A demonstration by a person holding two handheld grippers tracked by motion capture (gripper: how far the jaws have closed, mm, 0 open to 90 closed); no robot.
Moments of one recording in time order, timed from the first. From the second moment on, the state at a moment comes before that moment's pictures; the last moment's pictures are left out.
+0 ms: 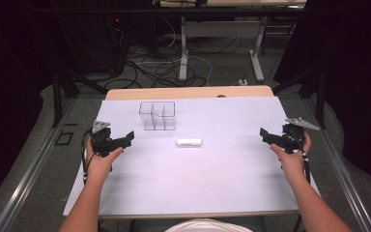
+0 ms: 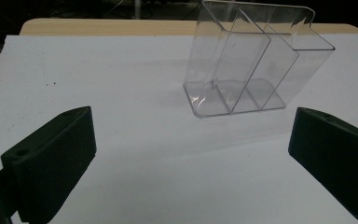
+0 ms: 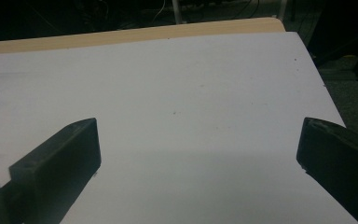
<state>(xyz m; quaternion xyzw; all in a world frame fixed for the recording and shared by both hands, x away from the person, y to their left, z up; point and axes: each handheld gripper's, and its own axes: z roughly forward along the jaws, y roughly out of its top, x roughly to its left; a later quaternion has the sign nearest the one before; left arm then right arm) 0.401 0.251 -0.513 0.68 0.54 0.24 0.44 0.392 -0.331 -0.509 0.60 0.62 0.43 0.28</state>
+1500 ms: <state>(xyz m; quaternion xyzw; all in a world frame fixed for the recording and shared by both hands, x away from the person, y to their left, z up) 0.500 0.208 -0.429 0.69 0.55 0.23 0.41 0.386 -0.315 -0.513 0.60 0.63 0.43 0.26</state>
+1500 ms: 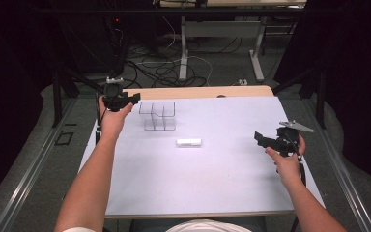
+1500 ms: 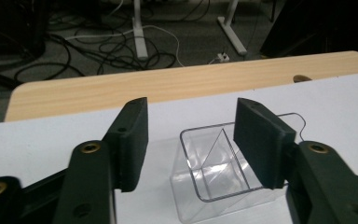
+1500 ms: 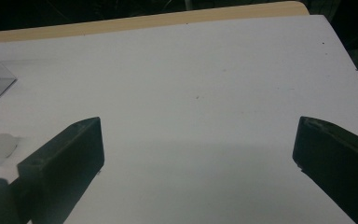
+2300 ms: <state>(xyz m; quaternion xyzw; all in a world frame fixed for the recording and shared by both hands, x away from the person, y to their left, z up) 0.519 0.192 -0.463 0.70 0.61 0.16 0.32 0.388 -0.316 -0.518 0.60 0.63 0.43 0.24</state>
